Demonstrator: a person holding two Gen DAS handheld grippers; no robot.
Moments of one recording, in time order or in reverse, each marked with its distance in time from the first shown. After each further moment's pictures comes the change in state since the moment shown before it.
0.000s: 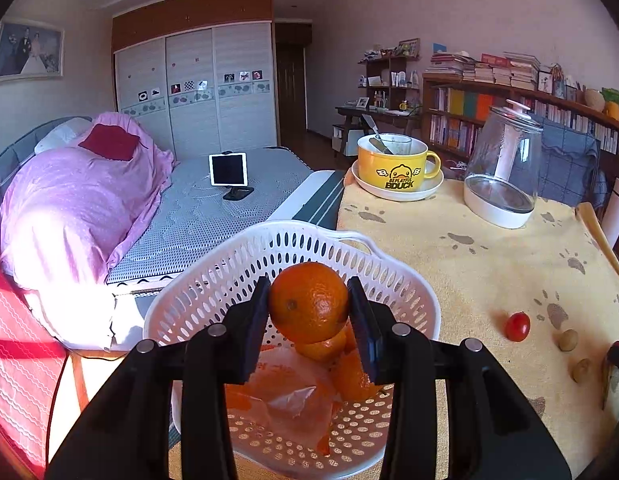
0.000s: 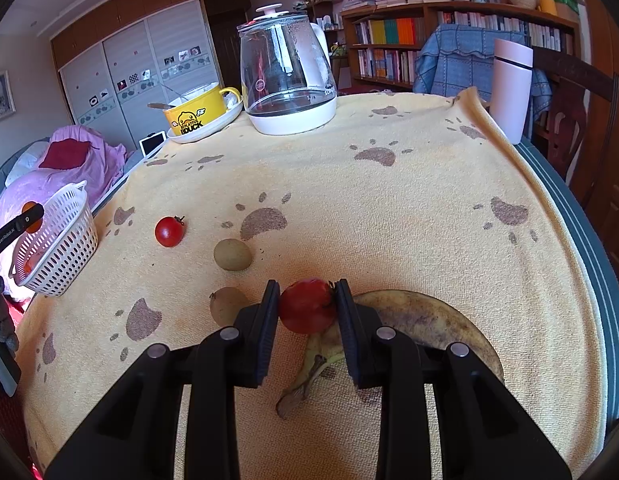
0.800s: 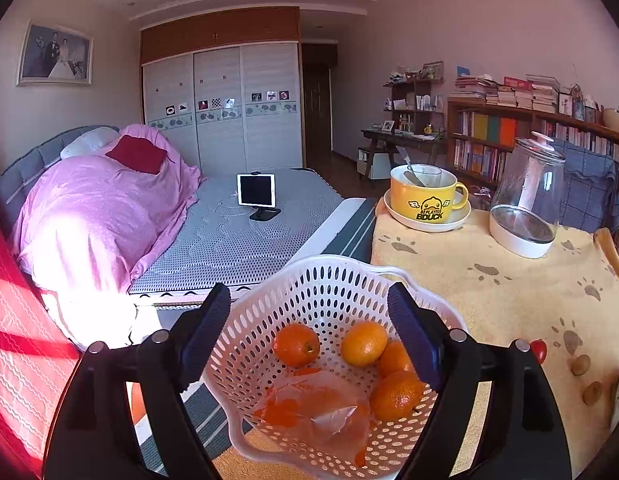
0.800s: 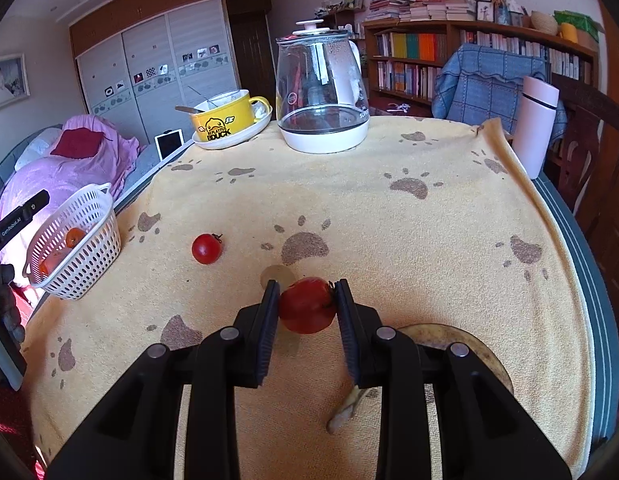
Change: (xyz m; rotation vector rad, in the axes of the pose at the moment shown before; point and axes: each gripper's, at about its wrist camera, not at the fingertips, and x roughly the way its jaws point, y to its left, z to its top) left arm -0.019 0.022 0.013 -0.047 -0.090 0.080; right arm -0.013 0.039 0.023 -0.076 -0.024 0.039
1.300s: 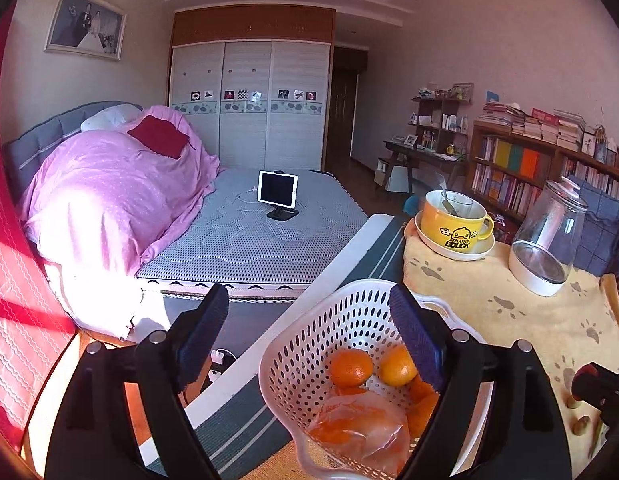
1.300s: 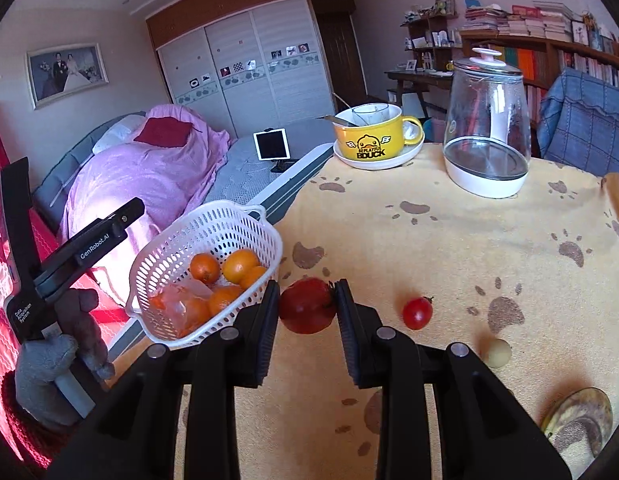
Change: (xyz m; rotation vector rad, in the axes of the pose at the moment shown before) left arm 0.002 0.051 0.014 -0.146 0.005 0.038; right arm 0.017 0.144 0.043 -0.112 0.006 0.311
